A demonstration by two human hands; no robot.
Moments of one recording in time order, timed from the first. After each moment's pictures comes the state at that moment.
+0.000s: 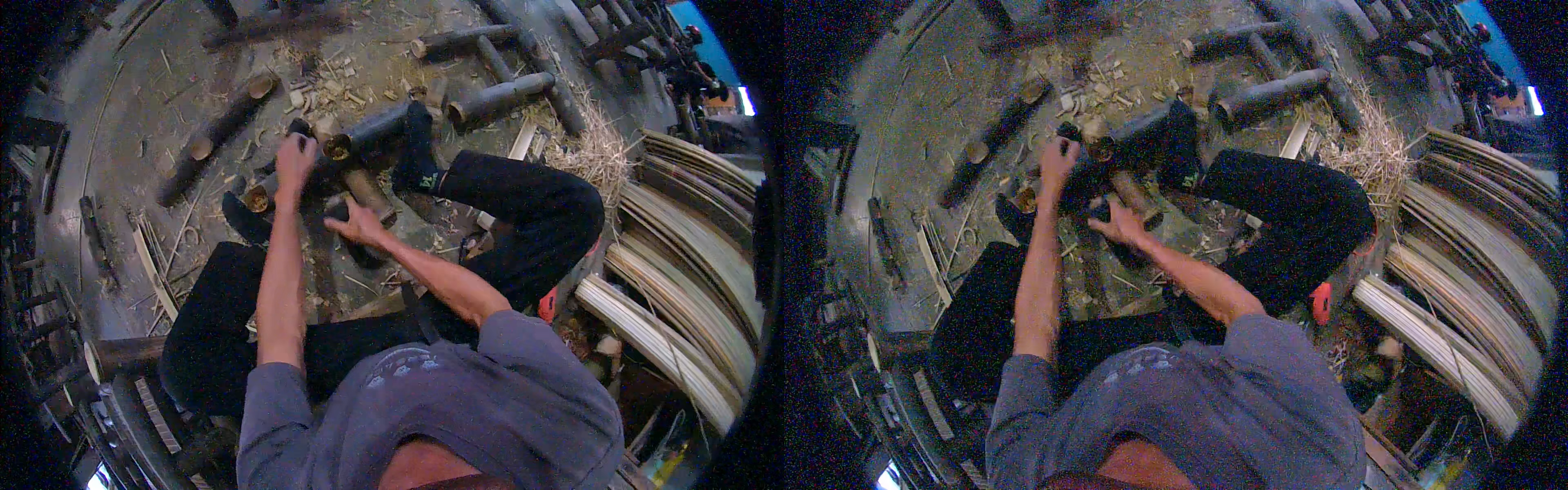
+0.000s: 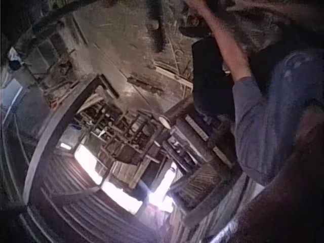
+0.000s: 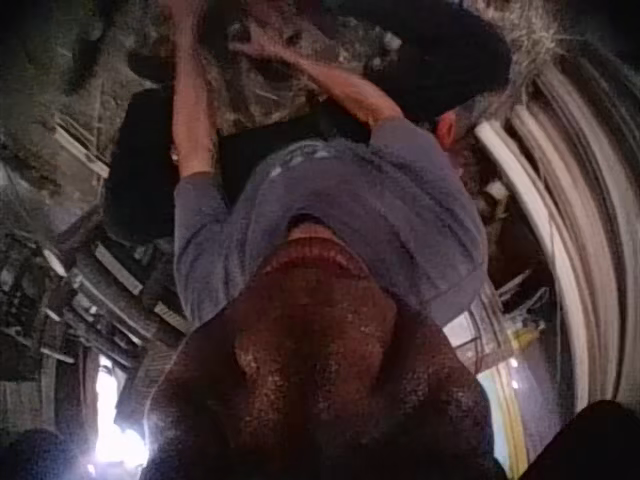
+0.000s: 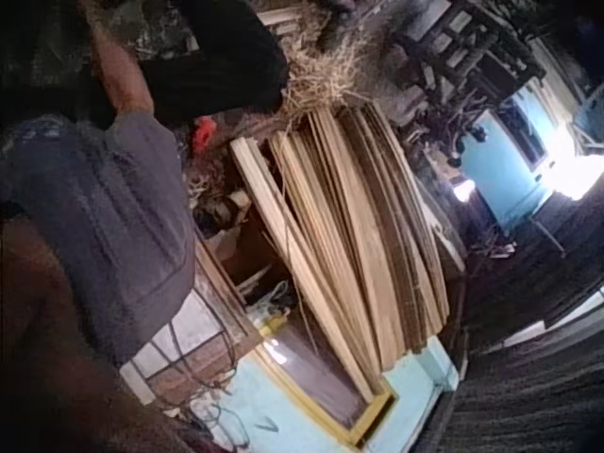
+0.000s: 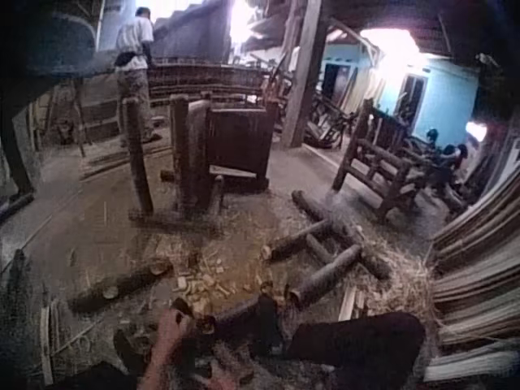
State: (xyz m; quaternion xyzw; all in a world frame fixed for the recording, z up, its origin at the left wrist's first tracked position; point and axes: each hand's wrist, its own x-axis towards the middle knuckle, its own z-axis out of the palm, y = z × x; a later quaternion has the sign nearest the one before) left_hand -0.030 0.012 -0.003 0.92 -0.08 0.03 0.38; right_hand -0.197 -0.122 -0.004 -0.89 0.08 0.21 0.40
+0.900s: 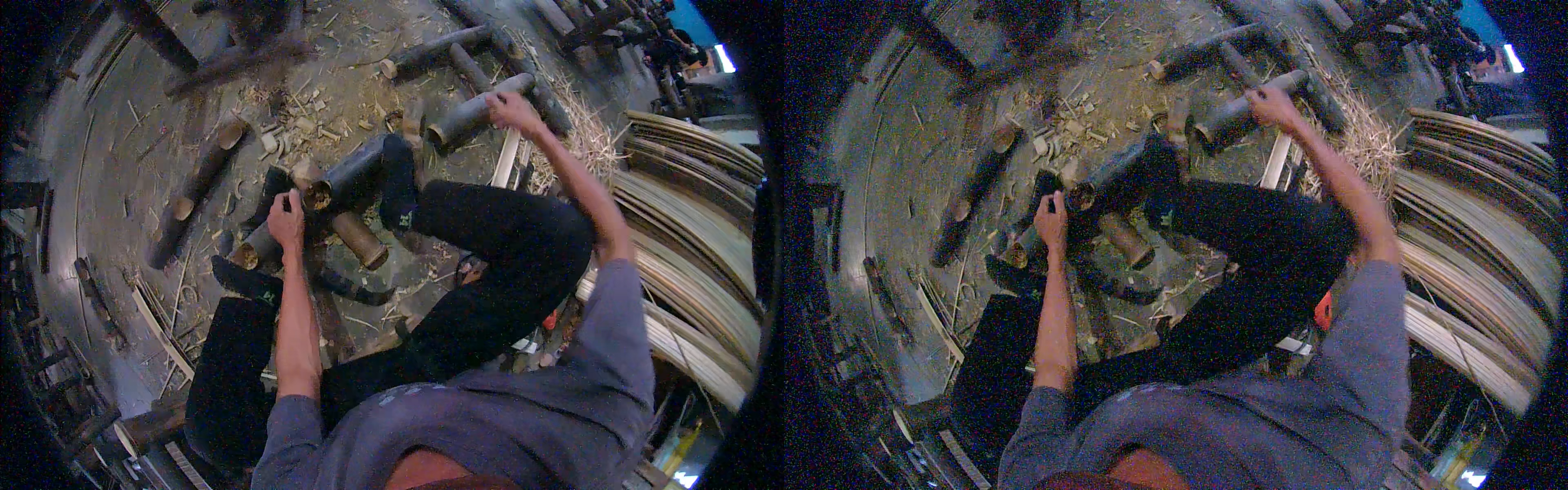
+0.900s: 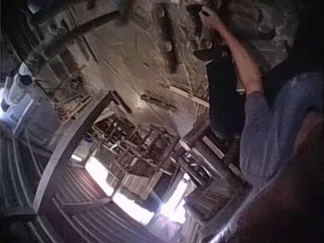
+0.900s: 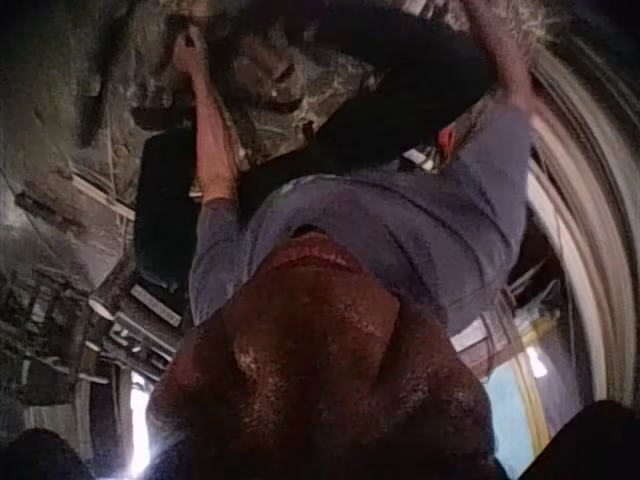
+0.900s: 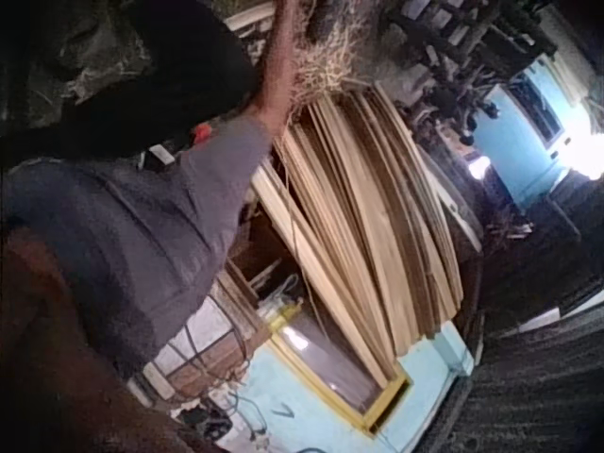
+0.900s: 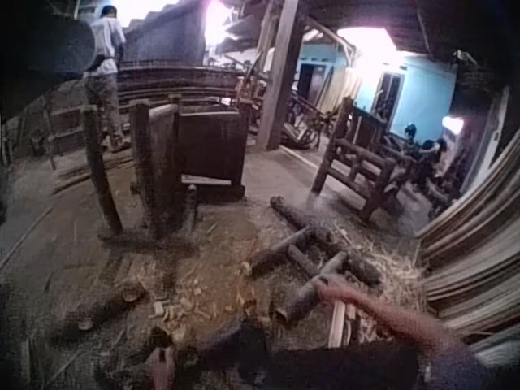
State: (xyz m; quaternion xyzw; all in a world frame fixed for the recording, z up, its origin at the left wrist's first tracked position) left_hand -0.045 -0.012 -0.024 0.91 0.05 0.08 0.40; right_hand -0.049 -0.513 0.134 -0.91 0.19 0.09 0.36
